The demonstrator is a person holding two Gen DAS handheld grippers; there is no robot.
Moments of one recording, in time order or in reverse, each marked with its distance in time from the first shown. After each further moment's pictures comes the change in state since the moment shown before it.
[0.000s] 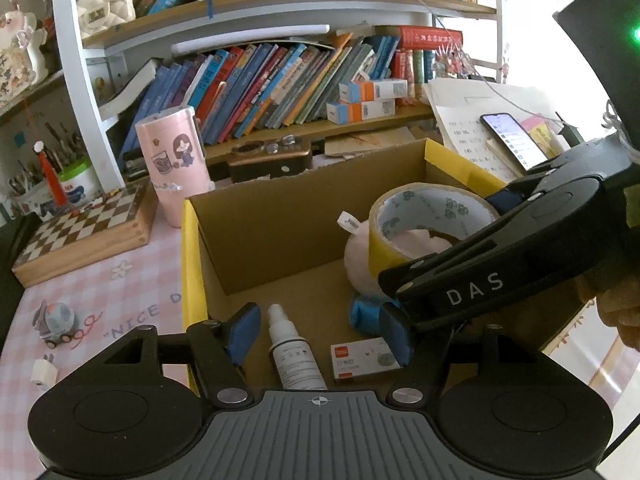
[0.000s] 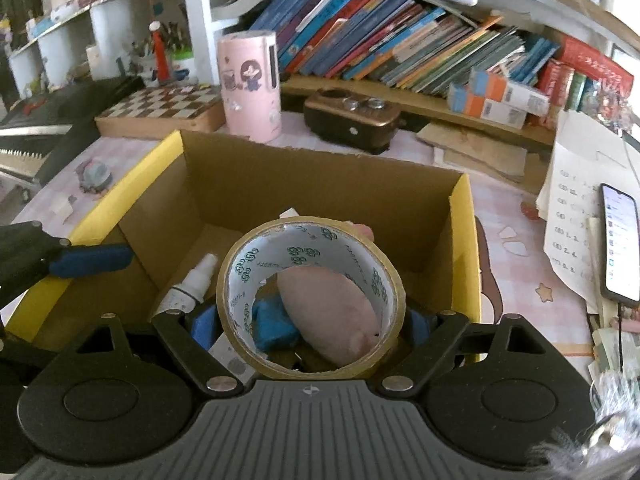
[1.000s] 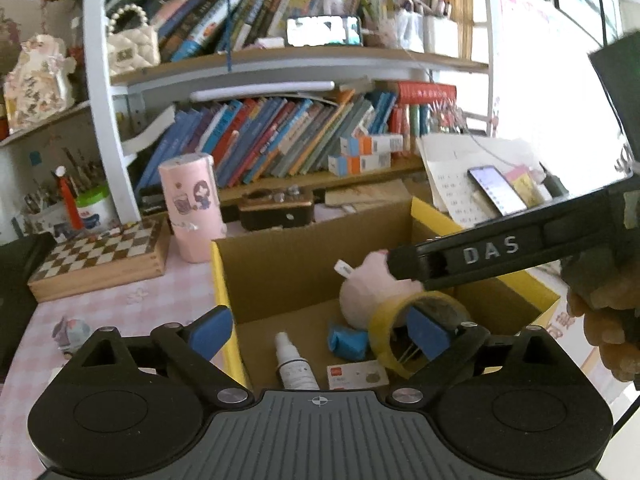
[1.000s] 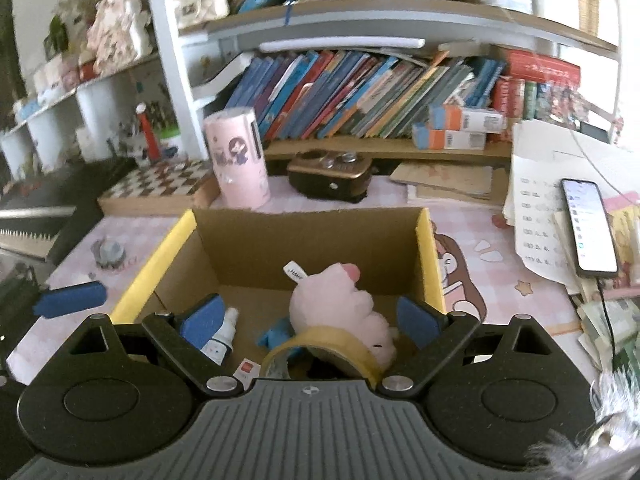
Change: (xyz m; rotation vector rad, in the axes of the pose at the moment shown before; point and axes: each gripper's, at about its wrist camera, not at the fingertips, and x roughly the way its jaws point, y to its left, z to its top) left arm -0.058 0.006 -0.003 -0.048 -0.151 -0.009; right arm -0.060 0.003 -0.009 0.178 -0.195 -0.029
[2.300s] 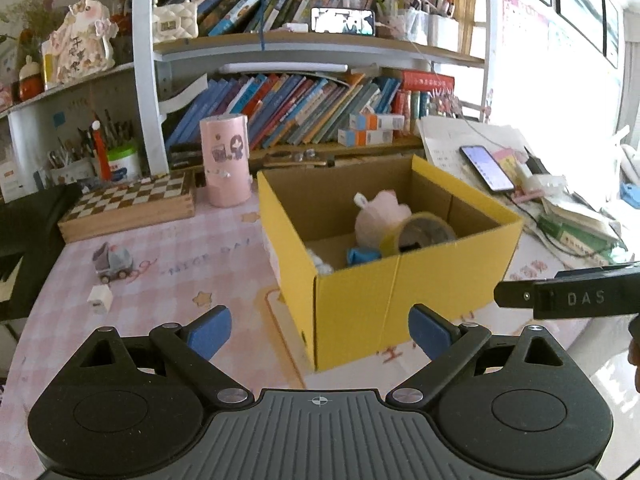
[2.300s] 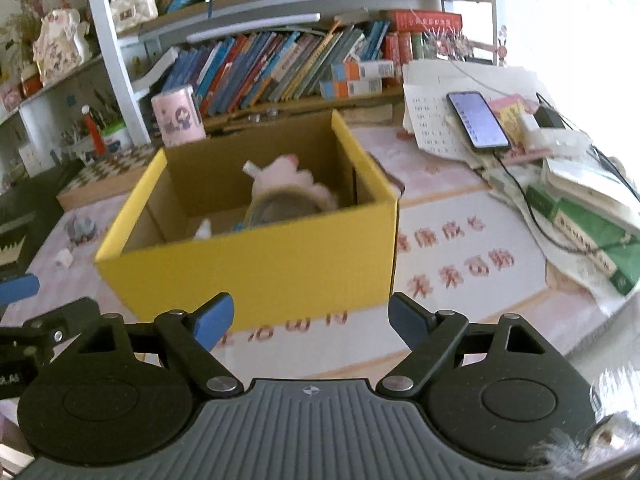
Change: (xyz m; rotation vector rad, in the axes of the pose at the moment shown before) left arm -0.076 0.038 -0.064 -0.036 0.055 -0.033; right arm -0.087 0.047 -0.110 0.196 0.026 -0.233
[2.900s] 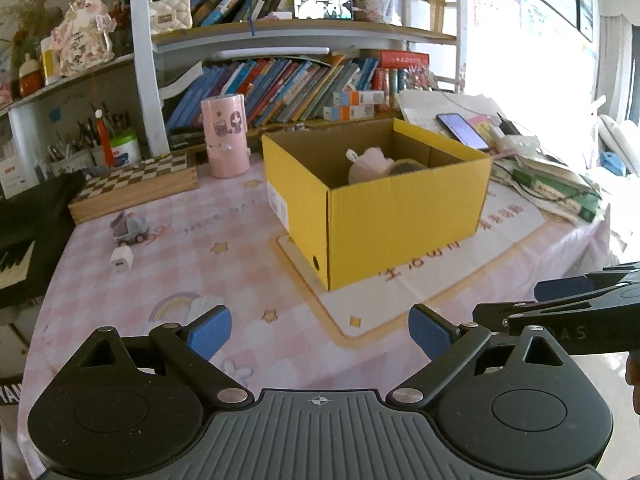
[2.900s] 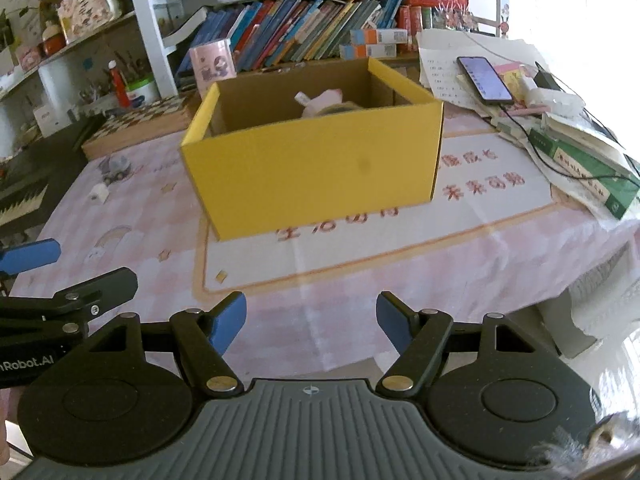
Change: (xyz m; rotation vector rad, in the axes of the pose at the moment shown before) left arm -0.055 0.022 -0.051 0.071 0.037 -0.048; right arm -0.044 0.069 -0.076 -0.004 0.068 -0.020
